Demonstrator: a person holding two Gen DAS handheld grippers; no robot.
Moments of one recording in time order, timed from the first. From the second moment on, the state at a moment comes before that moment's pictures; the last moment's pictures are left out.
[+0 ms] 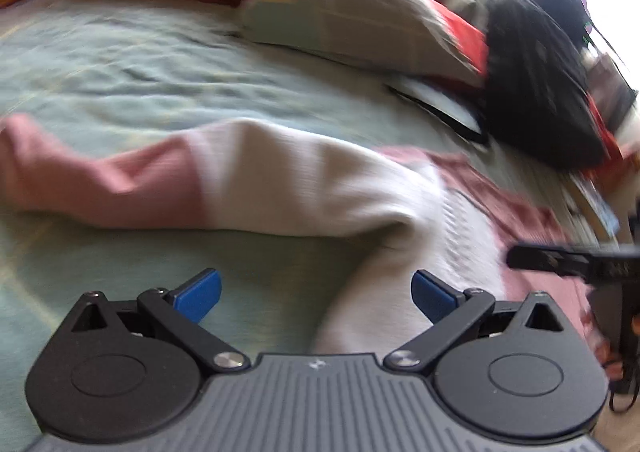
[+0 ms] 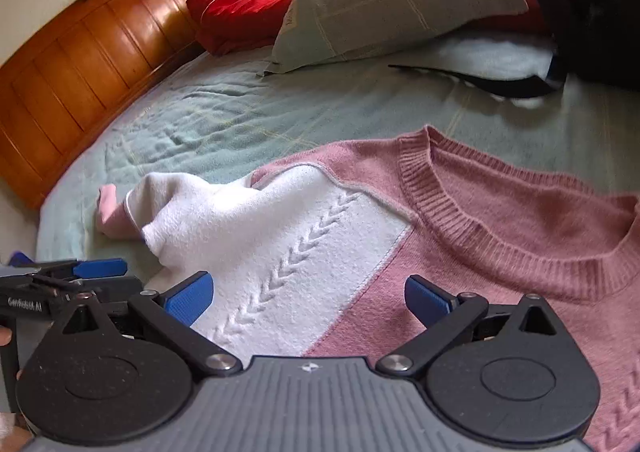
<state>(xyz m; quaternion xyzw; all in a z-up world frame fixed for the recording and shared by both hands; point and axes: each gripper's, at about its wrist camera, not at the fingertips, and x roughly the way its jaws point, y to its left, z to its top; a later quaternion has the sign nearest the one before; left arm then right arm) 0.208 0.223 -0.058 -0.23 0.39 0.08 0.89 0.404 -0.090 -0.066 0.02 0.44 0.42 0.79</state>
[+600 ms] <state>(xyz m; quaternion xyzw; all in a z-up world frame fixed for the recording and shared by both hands) 0.168 0.352 -0.083 -0.44 0.27 0.14 0.84 0.410 -0.088 -0.080 0.02 0.44 0.41 0.80</state>
